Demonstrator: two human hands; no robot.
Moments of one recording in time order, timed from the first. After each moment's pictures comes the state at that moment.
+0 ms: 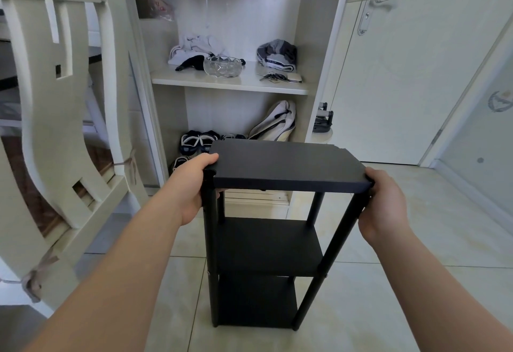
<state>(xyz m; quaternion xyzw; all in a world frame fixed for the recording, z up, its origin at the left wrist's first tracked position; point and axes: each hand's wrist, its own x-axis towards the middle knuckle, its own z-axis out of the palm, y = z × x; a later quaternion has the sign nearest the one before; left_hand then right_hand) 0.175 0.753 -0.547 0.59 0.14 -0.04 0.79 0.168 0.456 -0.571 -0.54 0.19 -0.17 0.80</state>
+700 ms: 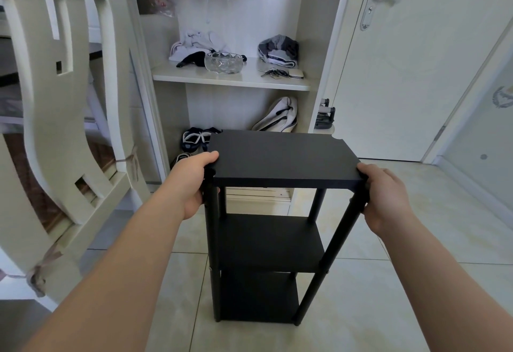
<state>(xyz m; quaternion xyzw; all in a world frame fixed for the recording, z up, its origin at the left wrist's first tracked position) 0.183 0.757 -0.555 0.61 0.17 -0.04 0.77 0.176 0.450 -0.565 -0.63 0.20 -0.14 0.74</state>
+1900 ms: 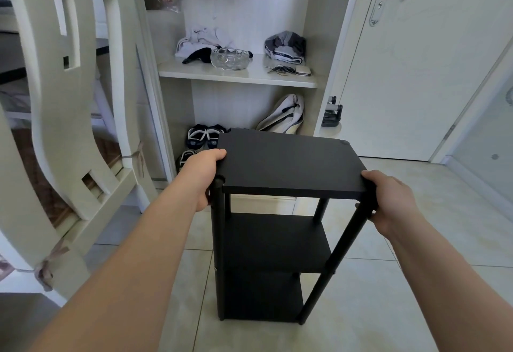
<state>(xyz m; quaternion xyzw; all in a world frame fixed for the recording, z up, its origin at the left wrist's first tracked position) 0.199 0.756 -0.561 0.65 0.22 -0.05 0.73 0.184 0.446 -0.576 -0.65 0.24 -0.10 0.72</state>
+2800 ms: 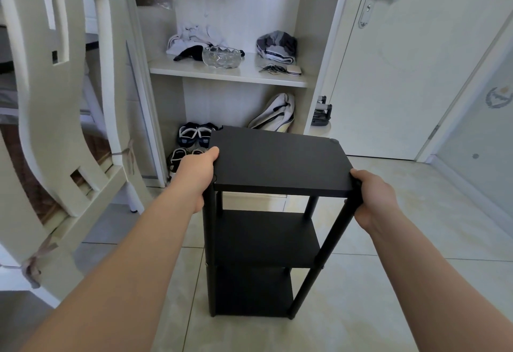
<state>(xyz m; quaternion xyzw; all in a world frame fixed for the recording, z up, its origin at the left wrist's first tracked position) 0.190 0.744 -0.564 0.66 0.22 -0.01 0.72 0.179 0.451 -0.576 -0.59 0.27 -0.10 0.76</state>
